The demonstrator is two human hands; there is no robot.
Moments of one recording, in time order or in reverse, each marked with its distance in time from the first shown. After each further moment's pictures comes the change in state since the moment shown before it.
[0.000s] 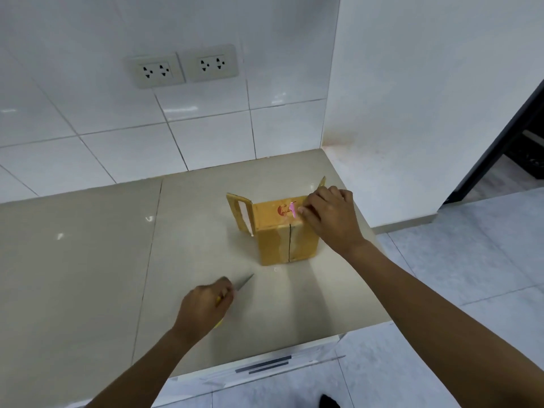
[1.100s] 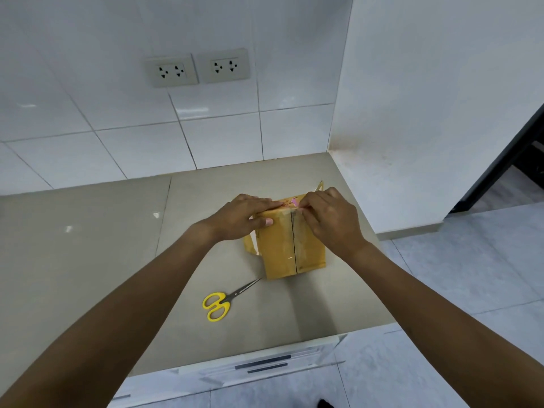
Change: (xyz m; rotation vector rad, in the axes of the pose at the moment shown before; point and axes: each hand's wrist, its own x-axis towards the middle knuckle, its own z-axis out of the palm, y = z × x) left_hand 0.151 0.066 -0.074 -0.054 -0.342 0.399; right_hand 0.001 -0.025 -0.026 0.100 -0.002 -0.081
